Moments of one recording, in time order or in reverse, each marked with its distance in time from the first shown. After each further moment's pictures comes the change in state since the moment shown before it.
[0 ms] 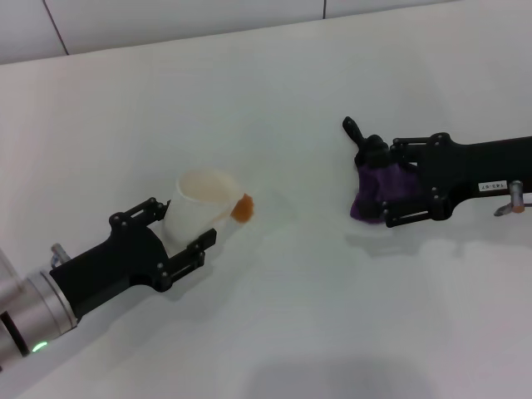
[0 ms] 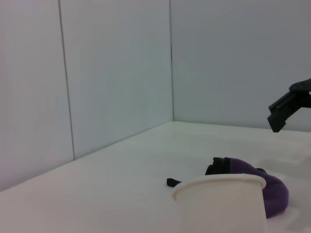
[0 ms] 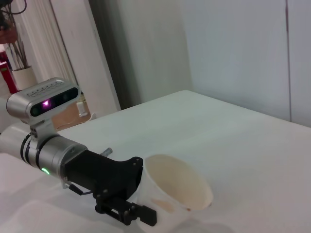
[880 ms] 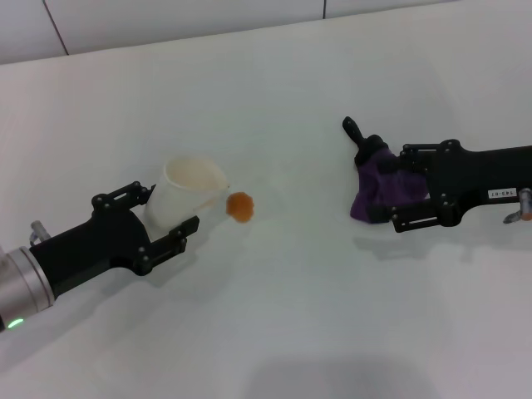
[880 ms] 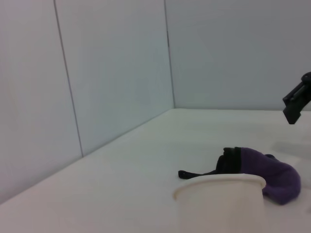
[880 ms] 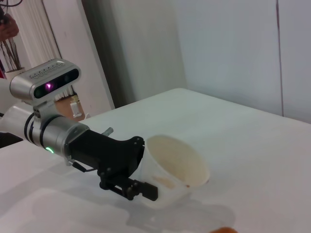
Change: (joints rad) left arm 0.041 0.013 -0.011 0.213 0.129 -0.045 -0.141; right arm -0.026 -0.001 0.014 0.003 -0.001 -0.002 -0.013
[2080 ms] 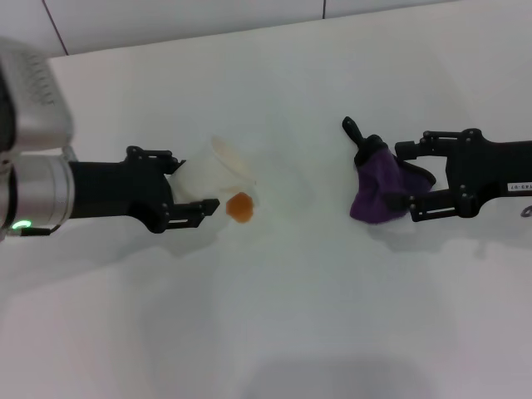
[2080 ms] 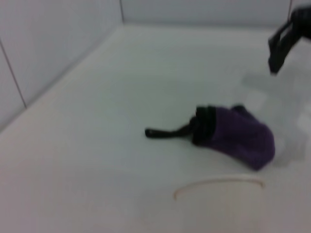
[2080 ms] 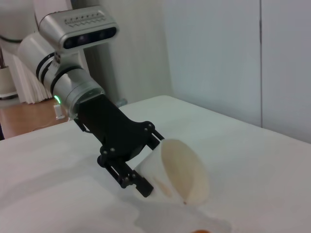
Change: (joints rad) left arm -0.114 0.001 0.104 0.548 0.595 -0.008 -0.807; right arm -0.030 -0.002 0.050 -0.027 0.005 -0.005 -0.055
